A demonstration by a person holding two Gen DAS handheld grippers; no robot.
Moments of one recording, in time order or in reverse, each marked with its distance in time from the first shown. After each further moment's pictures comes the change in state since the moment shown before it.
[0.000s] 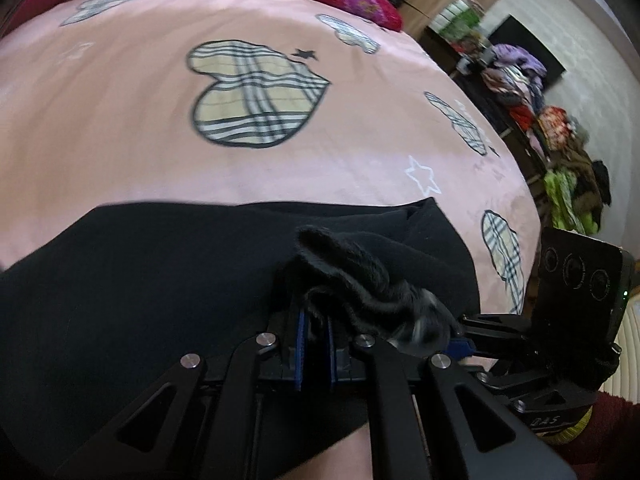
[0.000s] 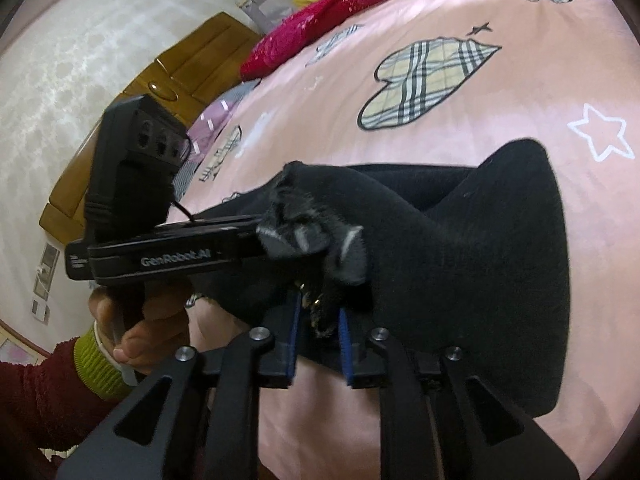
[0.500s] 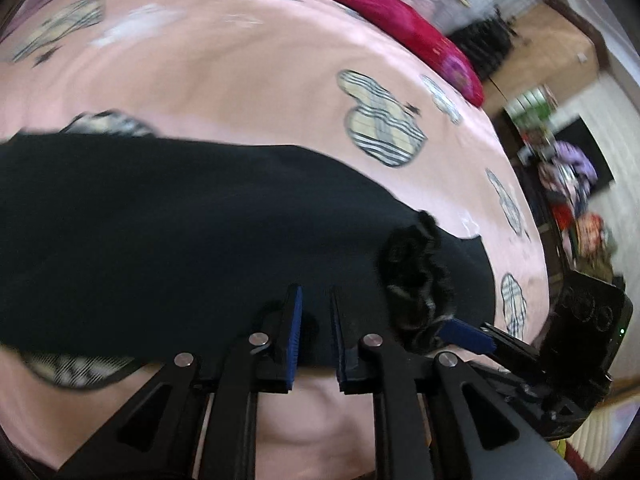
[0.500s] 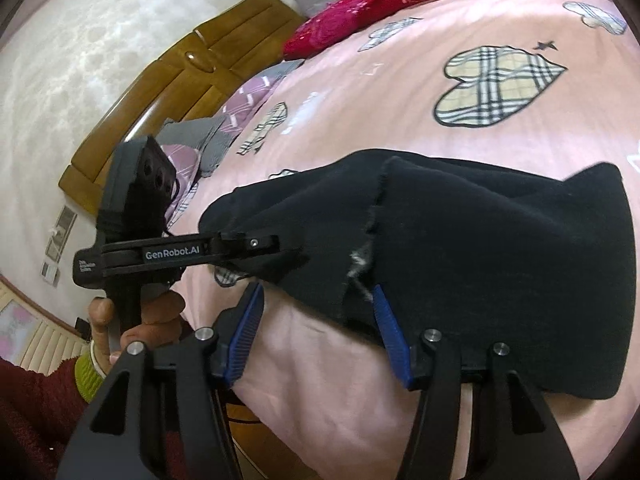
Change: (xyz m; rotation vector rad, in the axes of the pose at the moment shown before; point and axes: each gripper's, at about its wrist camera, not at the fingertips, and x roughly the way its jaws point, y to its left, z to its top) left arm -0.082 0.068 -0.071 -0.363 -0.144 0.101; right arm 0.012 0.052 -0.003 -0.125 0.045 0.064
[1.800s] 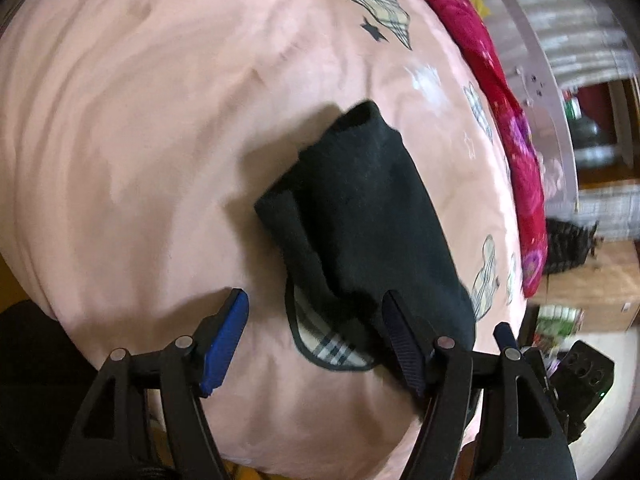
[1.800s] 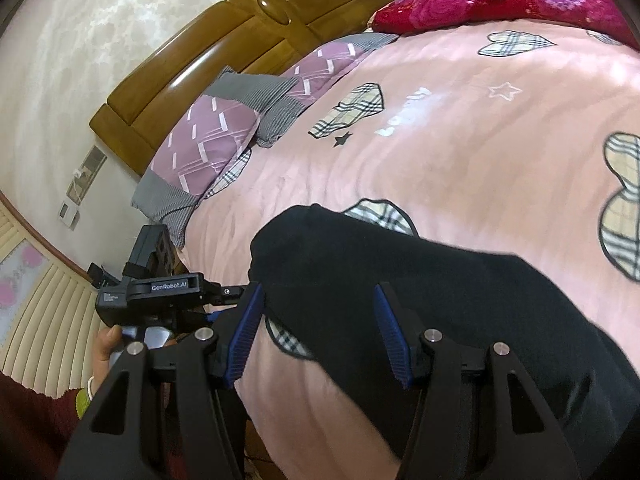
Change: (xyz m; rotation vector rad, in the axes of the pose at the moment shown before) left arm -0.094 0.198 -0.048 -0.755 -0.172 0.052; right arm 0.106 0.086 0.094 -0.247 0.152 0.137
